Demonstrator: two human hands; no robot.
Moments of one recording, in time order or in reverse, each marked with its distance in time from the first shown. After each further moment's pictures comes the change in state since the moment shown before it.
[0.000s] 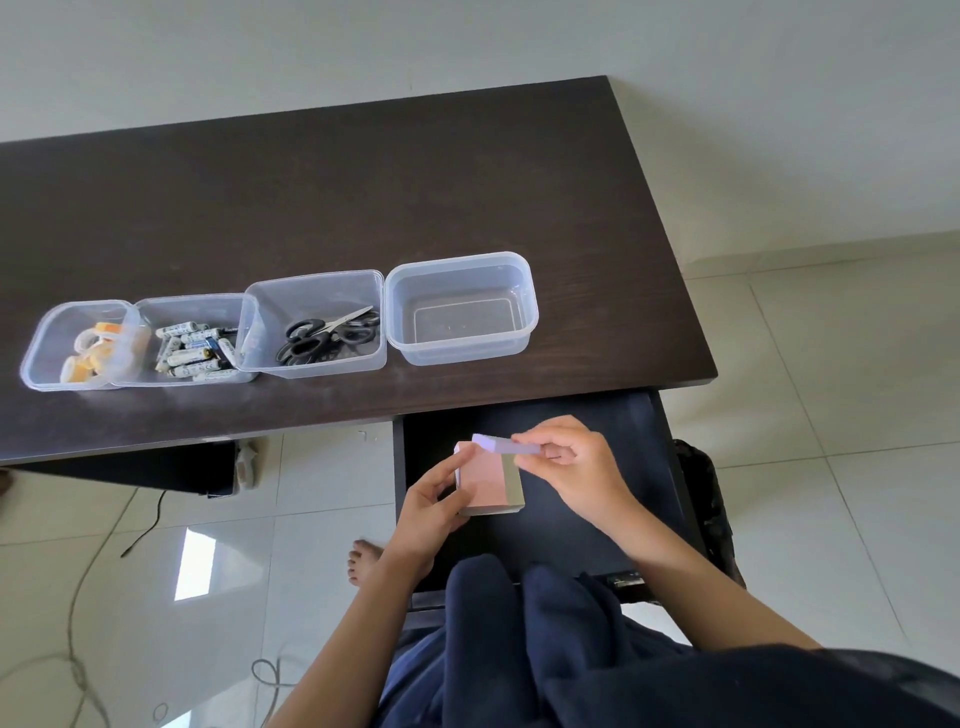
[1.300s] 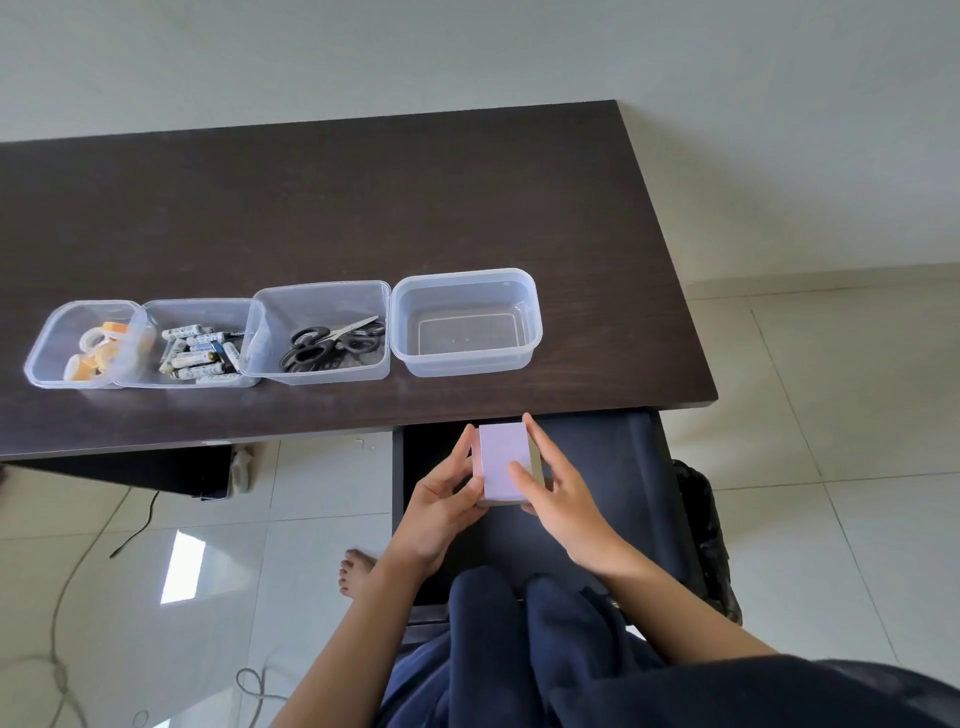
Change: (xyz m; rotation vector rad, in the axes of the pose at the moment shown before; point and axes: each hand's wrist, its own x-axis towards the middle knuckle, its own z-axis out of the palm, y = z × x) left_hand -0.006 0.028 0.016 -0.024 -0.159 0.109; right_hand -0.009 -0.004 0.024 0.095 -0.065 0.223
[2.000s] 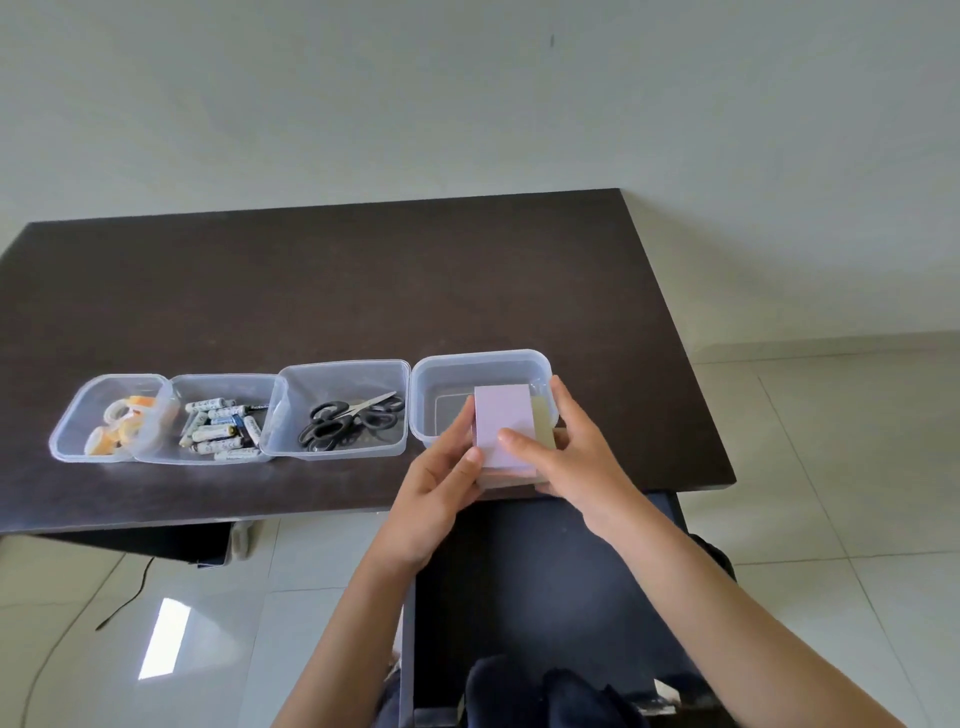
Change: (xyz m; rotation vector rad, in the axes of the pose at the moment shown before) left_hand 0.020 0.110 -0.001 0.168 -0.021 0.264; right_hand 0.048 -0.130 -0.009 -0.025 0.048 -0.047
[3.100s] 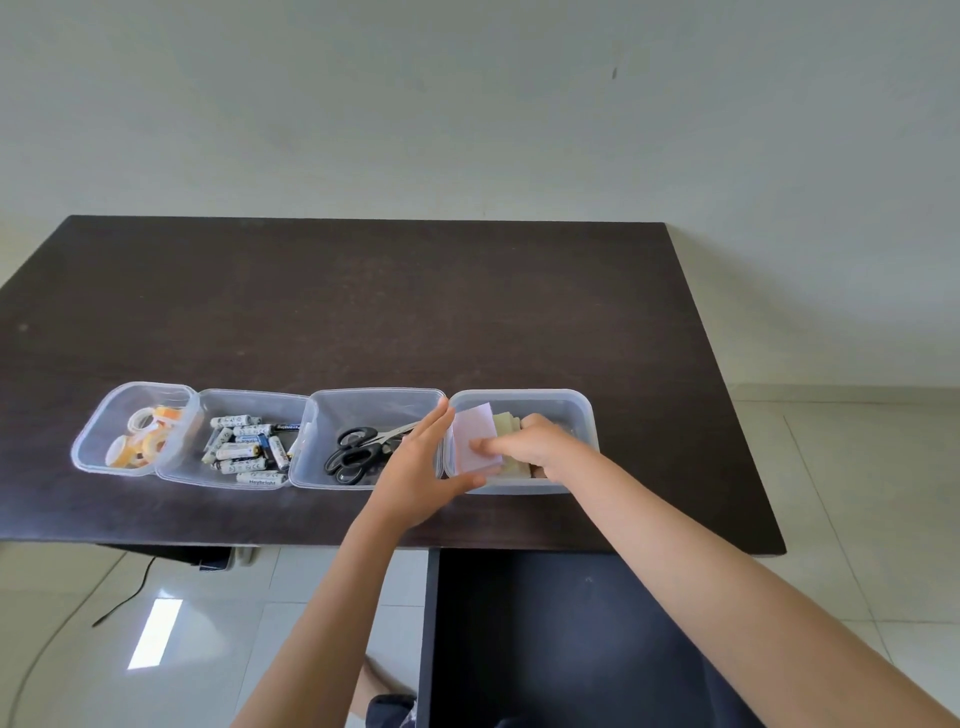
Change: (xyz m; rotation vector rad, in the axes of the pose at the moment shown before) left_hand 0.076 -0.022 -0.090 0.857 0.155 0.005; right_hand 0.137 -0.004 0.055 -0.543 -0.095 0.372
